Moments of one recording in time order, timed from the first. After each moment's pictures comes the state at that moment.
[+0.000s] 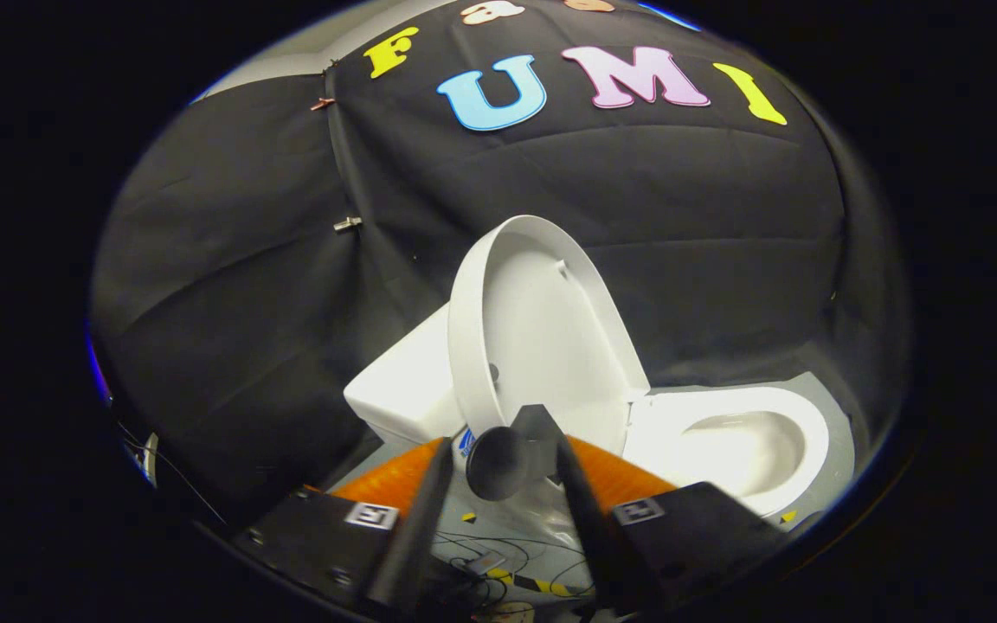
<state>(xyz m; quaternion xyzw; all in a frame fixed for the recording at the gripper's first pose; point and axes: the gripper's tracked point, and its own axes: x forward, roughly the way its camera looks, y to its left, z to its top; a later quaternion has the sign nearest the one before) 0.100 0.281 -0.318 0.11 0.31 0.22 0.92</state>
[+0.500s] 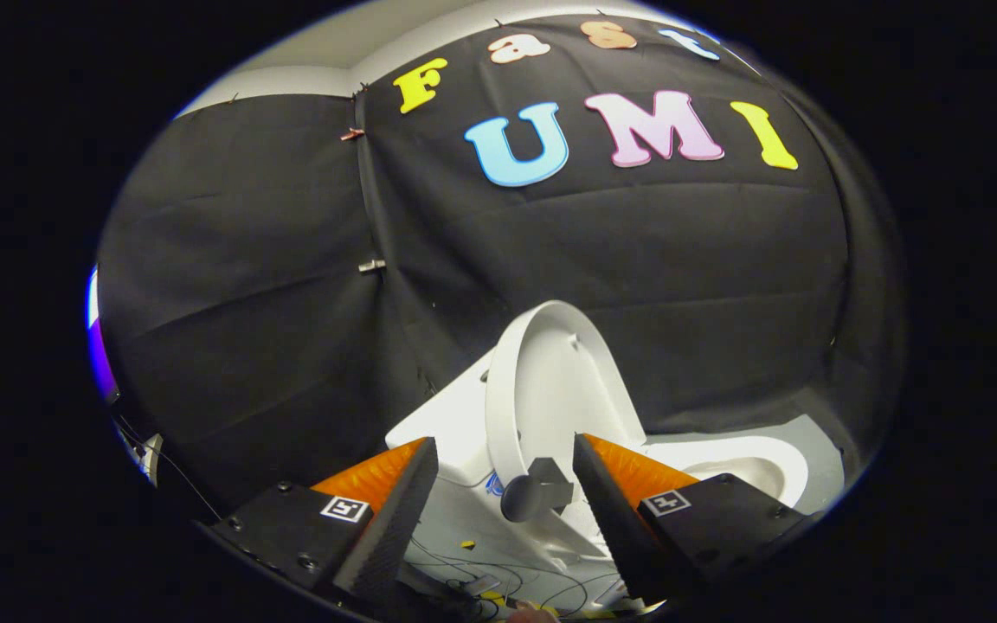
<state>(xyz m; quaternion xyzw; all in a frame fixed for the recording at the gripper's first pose) 0.099 0.266 -0.216 0.08 0.20 0.22 0.95</state>
